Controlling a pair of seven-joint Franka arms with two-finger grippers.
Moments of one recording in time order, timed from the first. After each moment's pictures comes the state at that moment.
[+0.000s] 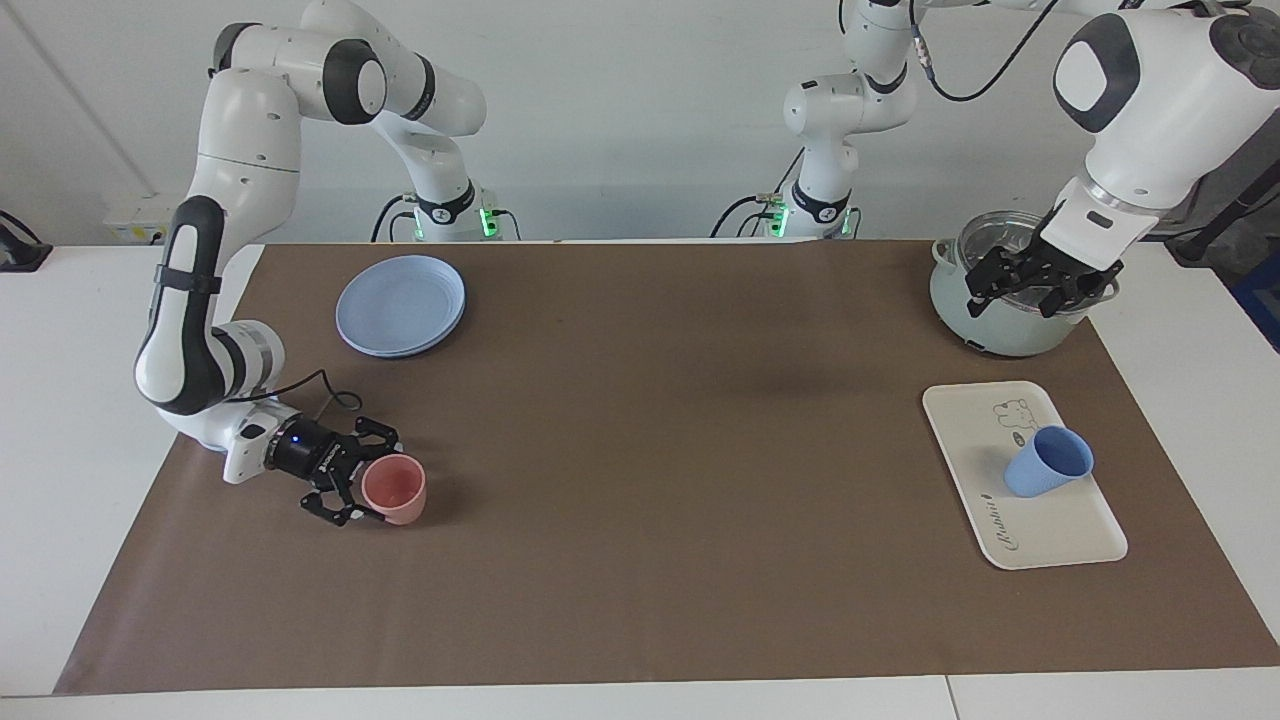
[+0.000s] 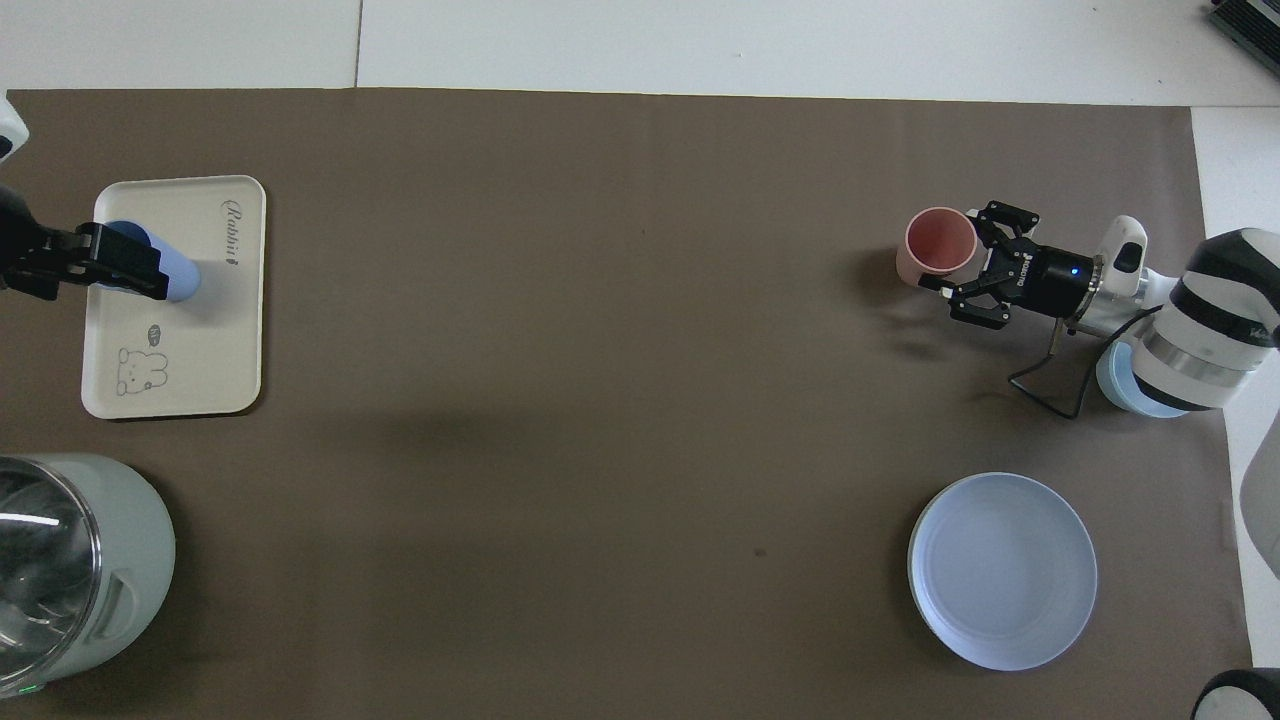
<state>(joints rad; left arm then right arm) 0.07 0.13 -0.10 -1.47 -0.01 1.55 0.04 -0.20 0.64 -0.10 -1.76 1.56 1.74 -2.34</state>
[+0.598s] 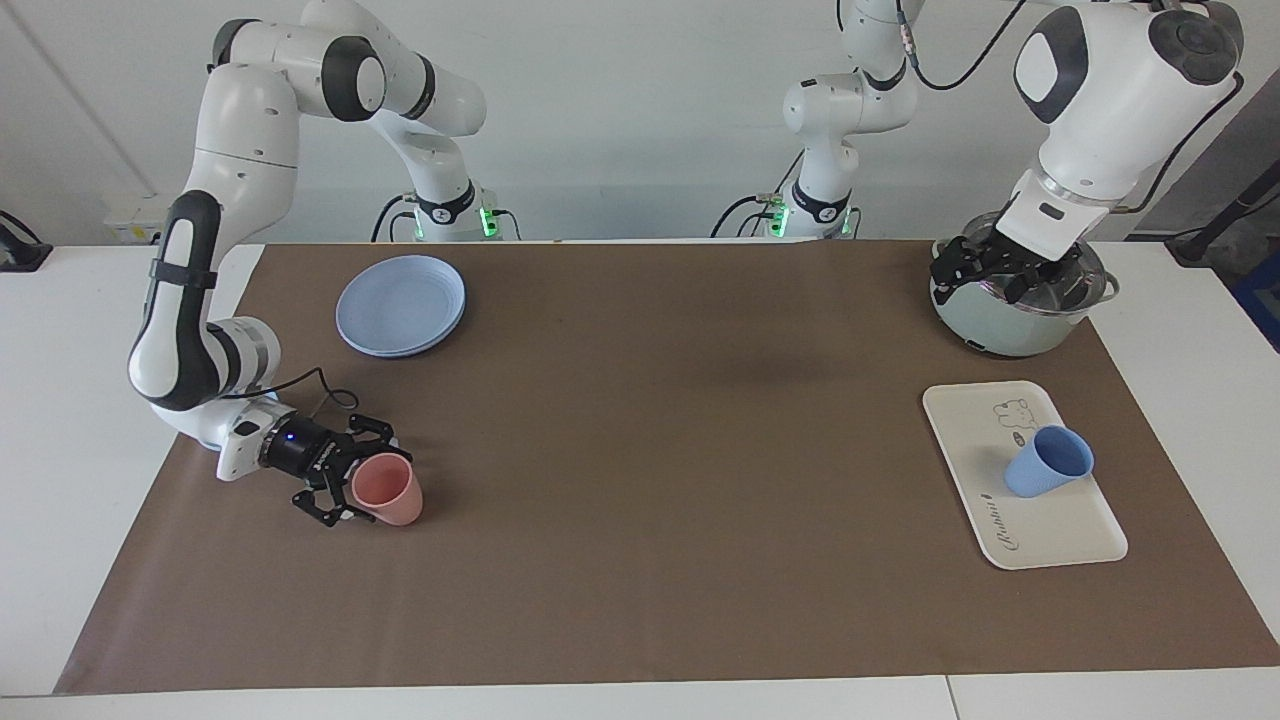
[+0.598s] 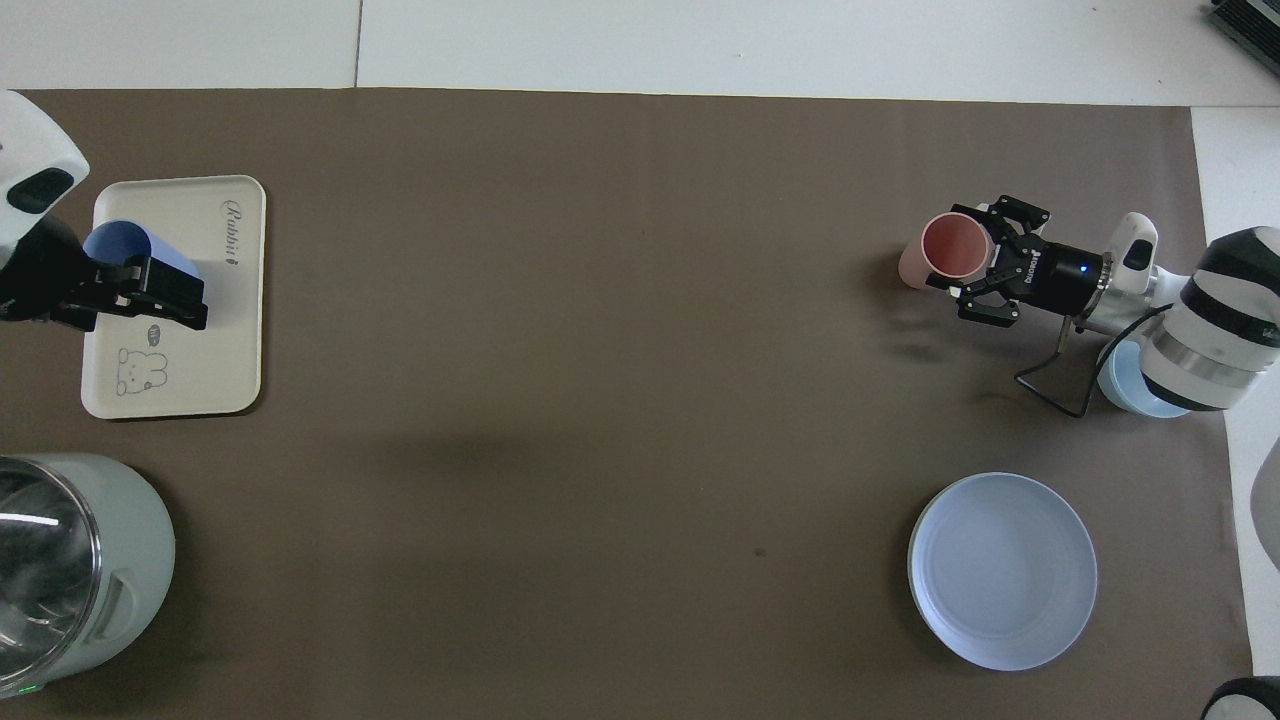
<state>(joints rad) 0.03 0.07 -0.10 -1.56 -0.01 1.55 -0.02 -0.20 0.61 -0.10 -1.77 1.56 1.74 -2.31</state>
